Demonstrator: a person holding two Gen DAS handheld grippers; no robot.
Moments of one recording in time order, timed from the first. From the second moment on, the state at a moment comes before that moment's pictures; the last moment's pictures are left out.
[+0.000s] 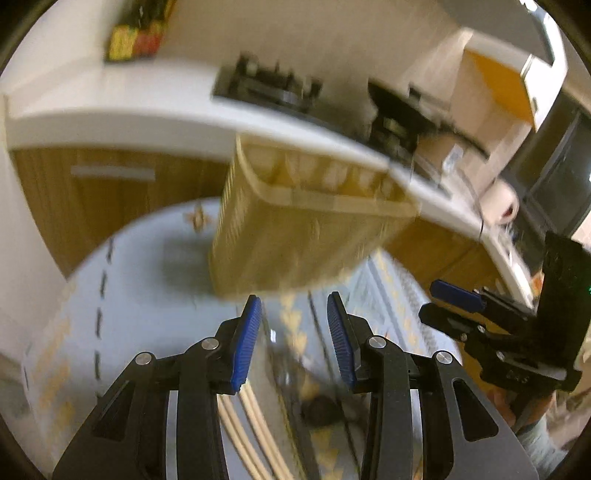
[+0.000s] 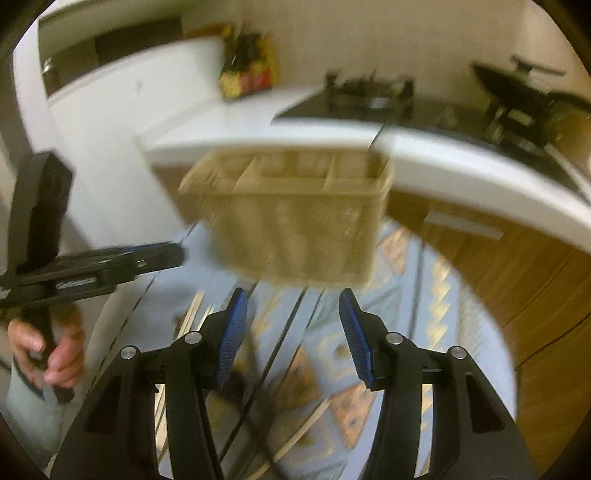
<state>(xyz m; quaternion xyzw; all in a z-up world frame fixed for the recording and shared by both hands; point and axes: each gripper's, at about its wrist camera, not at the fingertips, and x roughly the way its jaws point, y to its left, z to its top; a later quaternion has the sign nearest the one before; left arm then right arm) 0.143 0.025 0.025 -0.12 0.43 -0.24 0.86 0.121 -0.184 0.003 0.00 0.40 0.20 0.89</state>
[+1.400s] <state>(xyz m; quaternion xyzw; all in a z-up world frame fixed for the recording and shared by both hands) 0.136 -0.057 -0.051 0.05 0.54 -0.19 0.82 0.058 -0.157 -0.088 -0.04 0.52 0.25 0.81</state>
